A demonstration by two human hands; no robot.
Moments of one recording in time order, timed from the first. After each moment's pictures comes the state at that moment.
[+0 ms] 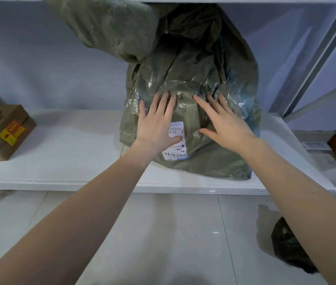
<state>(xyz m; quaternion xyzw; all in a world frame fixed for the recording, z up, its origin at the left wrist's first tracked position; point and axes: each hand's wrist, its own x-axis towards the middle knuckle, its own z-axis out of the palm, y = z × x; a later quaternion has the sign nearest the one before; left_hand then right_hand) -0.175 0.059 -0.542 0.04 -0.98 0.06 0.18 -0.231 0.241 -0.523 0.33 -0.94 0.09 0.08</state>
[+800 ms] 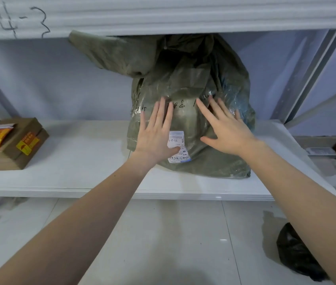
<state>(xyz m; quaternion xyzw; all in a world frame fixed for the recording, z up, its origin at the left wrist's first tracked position) -0.158 0.057 -0.533 0.03 -0.98 0.05 0.17 -0.226 0.245 -0.504 0.34 -0.93 0.06 0.09</state>
